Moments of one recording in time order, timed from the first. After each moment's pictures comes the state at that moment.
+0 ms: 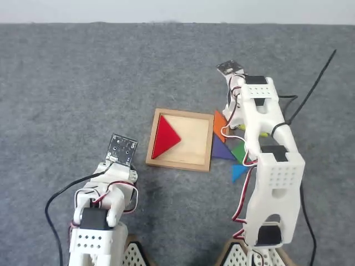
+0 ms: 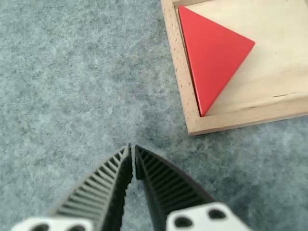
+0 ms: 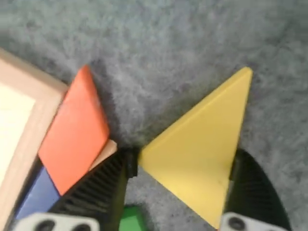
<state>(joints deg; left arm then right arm) -2.5 -93.8 97.2 59.6 -7.8 -6.3 37.4 -14.8 71.0 19.6</state>
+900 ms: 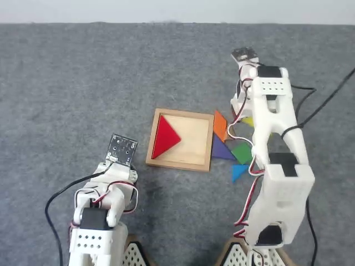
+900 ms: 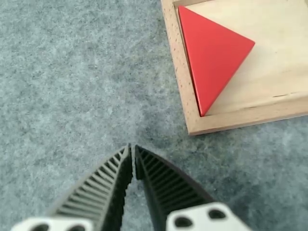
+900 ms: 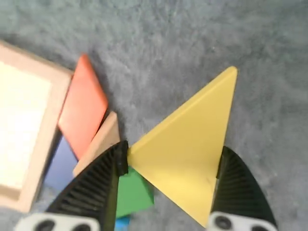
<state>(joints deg) -2.5 -93.8 97.2 59.6 -7.8 -4.5 25.1 -15.4 80.2 16.0</state>
